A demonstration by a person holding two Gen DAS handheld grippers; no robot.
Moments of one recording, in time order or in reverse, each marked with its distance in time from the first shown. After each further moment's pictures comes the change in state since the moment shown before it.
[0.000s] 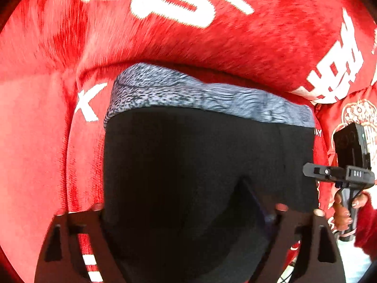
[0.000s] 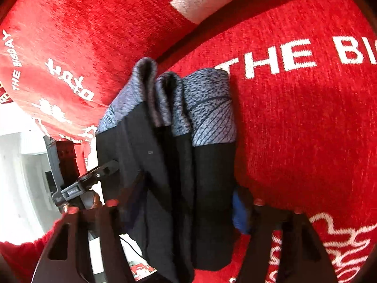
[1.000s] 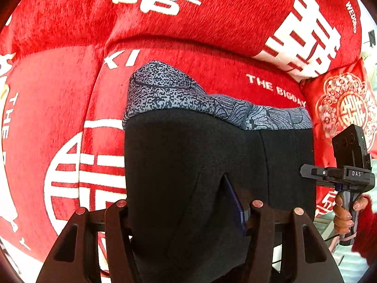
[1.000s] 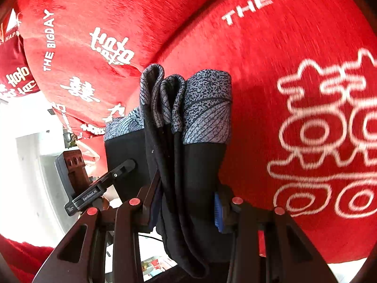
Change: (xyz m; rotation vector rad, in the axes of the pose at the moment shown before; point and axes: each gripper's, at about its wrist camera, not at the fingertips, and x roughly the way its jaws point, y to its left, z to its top) left arm -0.081 -0.043 -0.105 -0.021 0.013 0.056; right arm -0.050 0.007 -0.134 0.056 0.015 0.107
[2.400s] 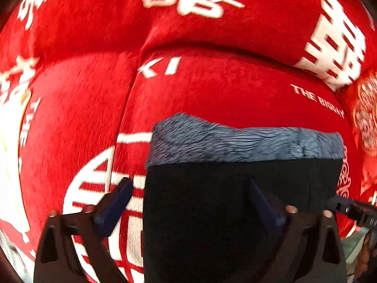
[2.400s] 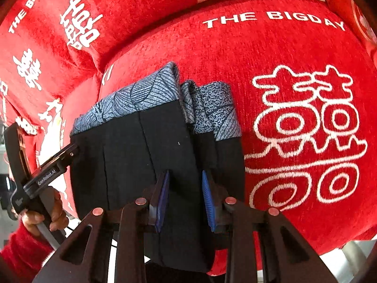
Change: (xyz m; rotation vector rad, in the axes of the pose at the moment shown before) left arm 0.037 0.036 0.000 -0.037 -0.125 0.191; right arm 0.032 0.029 -0.037 -0.157 -0.162 -0.504
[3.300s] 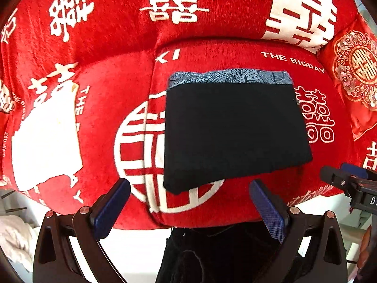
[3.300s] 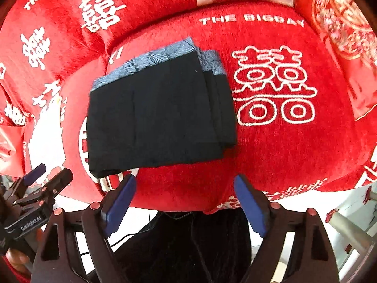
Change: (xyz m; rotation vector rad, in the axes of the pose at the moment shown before) left arm -0.158 -0.041 -0.098 0.143 0.062 0.159; right arm -0.092 0.060 -0.100 0.014 -0.004 -0.164
